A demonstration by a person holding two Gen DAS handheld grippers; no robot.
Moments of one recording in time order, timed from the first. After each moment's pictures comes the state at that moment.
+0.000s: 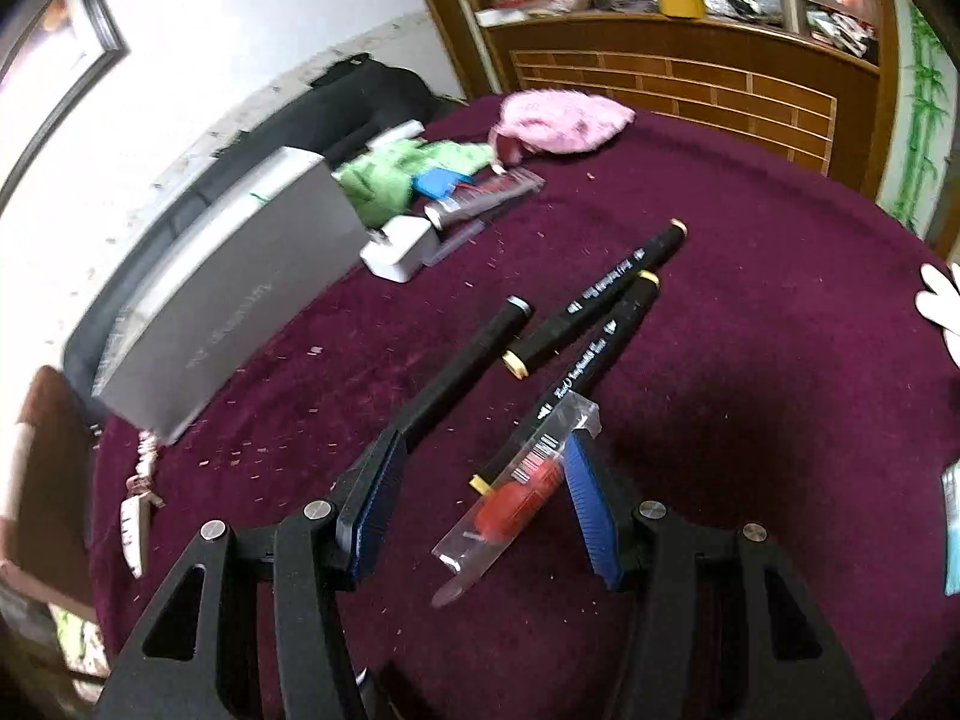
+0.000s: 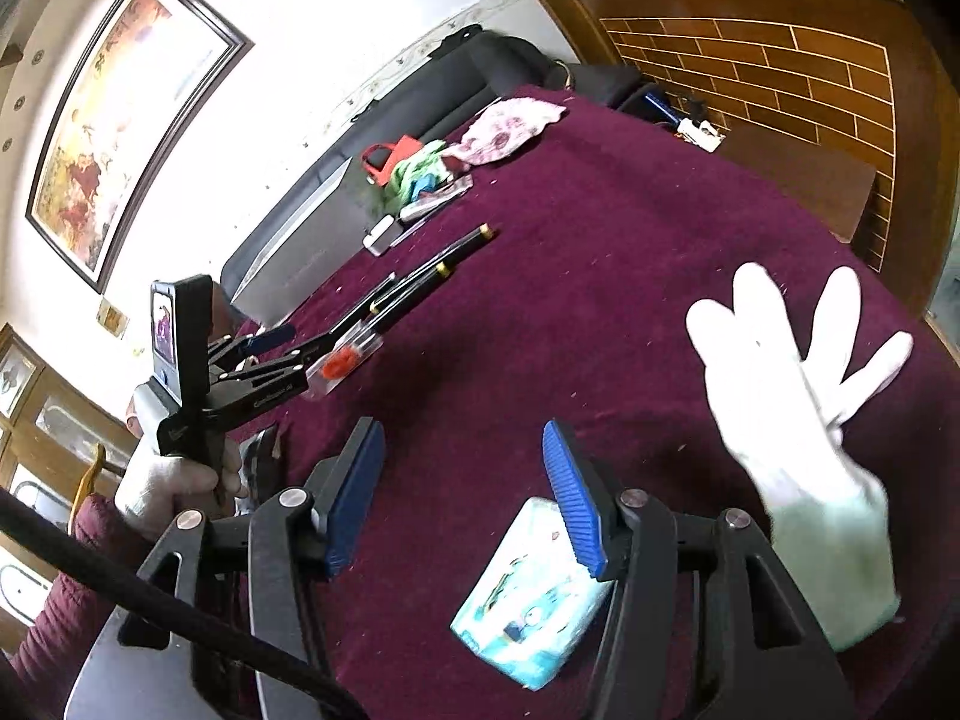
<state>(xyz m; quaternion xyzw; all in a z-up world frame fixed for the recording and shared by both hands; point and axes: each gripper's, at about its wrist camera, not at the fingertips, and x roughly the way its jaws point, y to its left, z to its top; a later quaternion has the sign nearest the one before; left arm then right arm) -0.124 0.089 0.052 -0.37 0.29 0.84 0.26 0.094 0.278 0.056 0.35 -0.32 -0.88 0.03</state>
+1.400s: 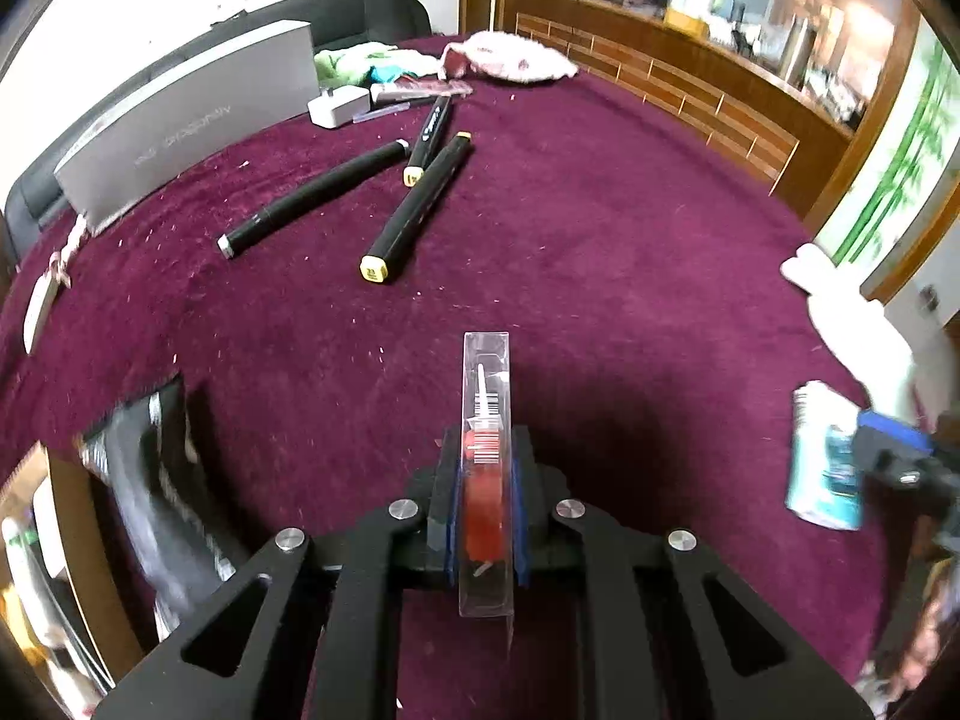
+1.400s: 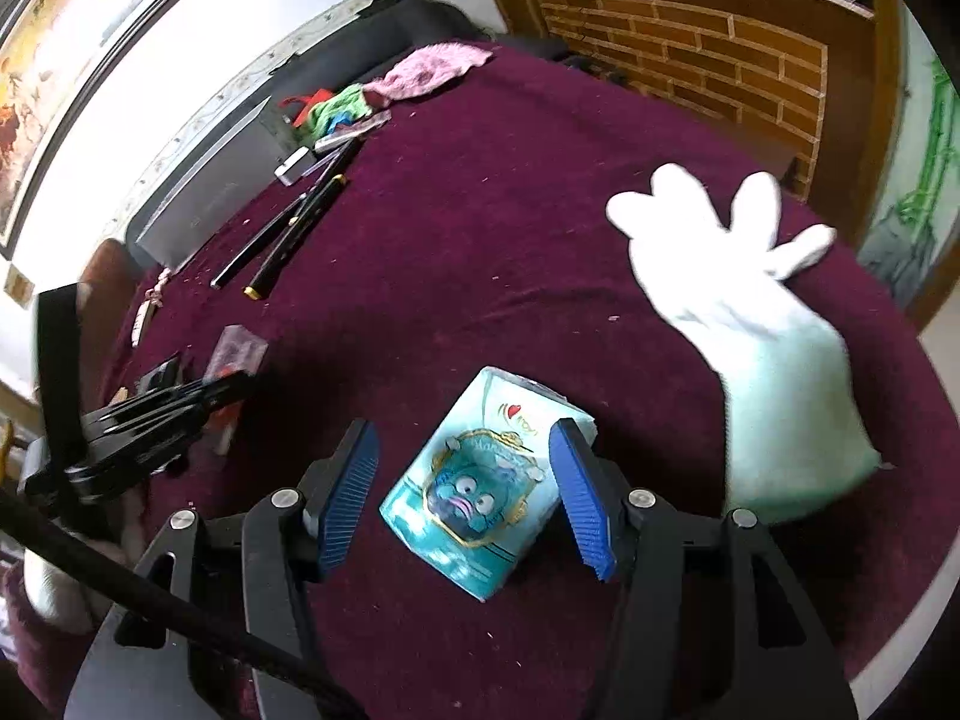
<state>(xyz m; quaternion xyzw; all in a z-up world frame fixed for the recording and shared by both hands) -0.021 0.054 0.042 -0.48 0.13 0.82 0.29 0.123 0.241 0.036 0.43 -0.25 -0.86 -0.08</state>
